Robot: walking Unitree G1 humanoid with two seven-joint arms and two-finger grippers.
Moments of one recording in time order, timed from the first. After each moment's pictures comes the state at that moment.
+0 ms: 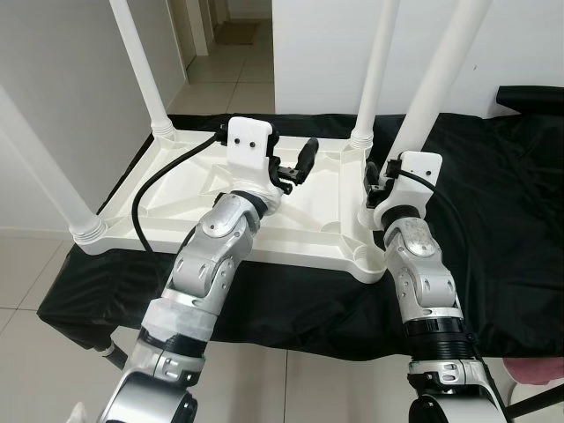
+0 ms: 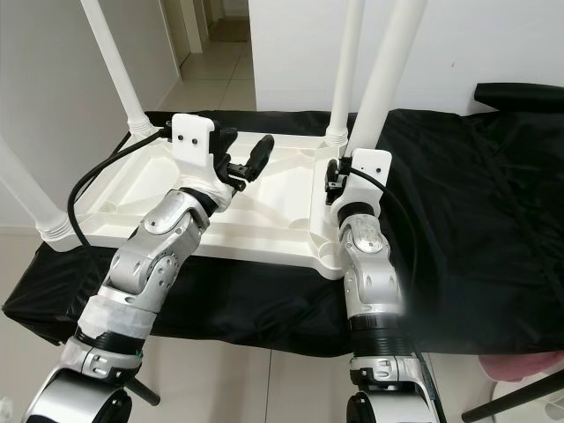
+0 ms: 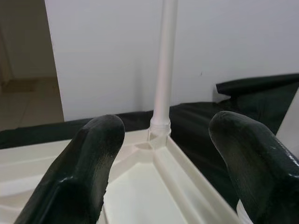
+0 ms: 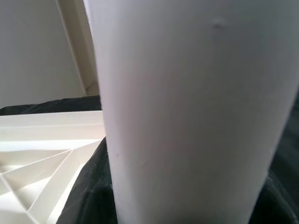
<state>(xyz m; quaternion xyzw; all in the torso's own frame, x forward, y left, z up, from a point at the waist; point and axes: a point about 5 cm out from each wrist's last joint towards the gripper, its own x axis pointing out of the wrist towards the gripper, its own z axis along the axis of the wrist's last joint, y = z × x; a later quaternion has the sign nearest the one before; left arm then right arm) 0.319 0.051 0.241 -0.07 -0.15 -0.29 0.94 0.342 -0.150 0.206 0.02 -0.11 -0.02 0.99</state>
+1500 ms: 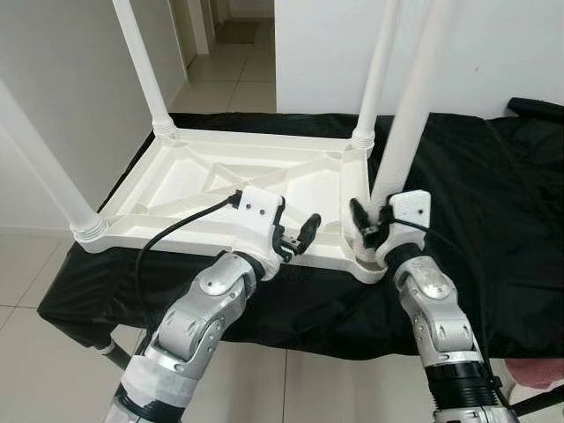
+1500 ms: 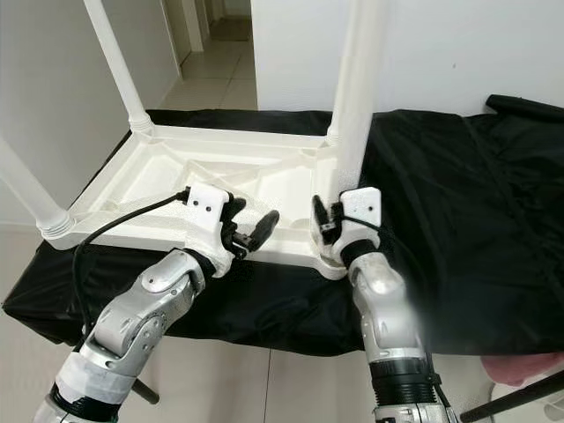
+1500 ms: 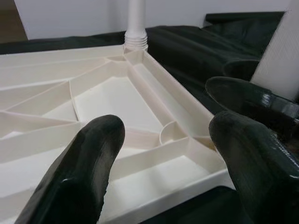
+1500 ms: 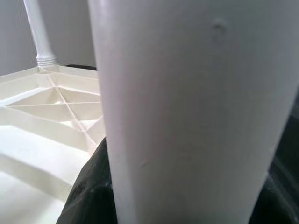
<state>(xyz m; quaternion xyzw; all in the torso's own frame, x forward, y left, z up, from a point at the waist) 0.283 0.045 0.188 -0.05 -0.01 -0.34 0.94 0.306 -0.158 0.167 -0.05 -0.10 0.11 0.99</state>
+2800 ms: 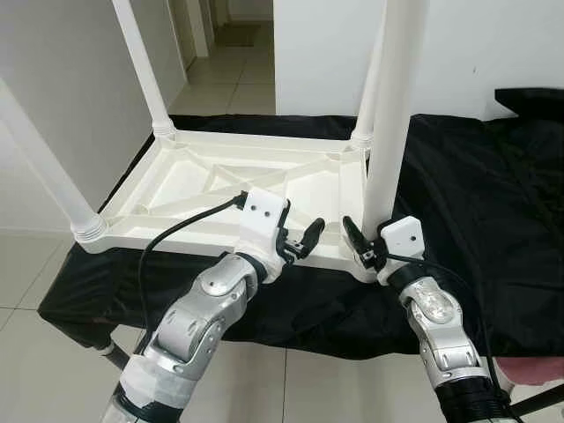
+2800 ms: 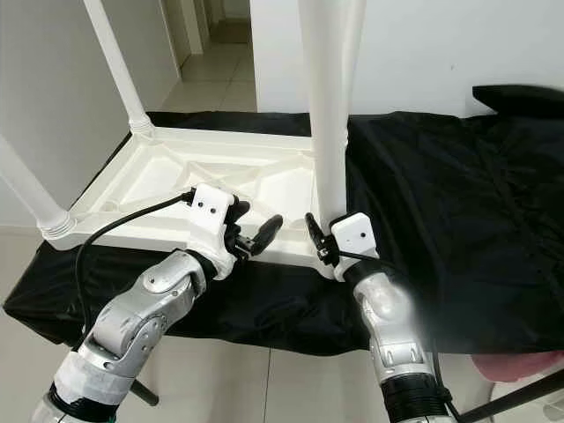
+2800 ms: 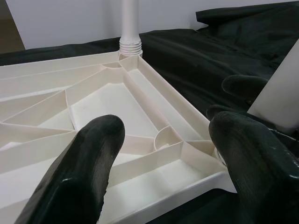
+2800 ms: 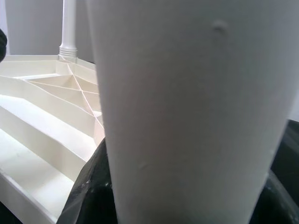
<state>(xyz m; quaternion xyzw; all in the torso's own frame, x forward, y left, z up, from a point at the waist) 0.280 0.043 0.193 -0.03 -0.02 -0.35 0.93 0.298 -0.158 0.150 -0.14 -0.15 0.18 0.96</state>
